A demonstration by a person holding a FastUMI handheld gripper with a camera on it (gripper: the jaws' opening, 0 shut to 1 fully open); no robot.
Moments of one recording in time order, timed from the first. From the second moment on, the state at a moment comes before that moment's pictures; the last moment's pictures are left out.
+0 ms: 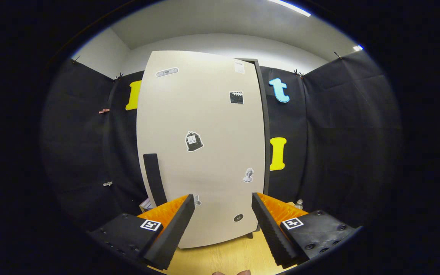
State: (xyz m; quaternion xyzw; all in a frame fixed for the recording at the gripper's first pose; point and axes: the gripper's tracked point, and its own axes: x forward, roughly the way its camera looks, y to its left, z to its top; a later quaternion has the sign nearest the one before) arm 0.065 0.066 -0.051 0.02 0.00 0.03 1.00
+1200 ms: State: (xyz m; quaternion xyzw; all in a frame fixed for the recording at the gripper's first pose) arm 0.090 0.045 -0.052 0.01 0.00 0.01 1.00
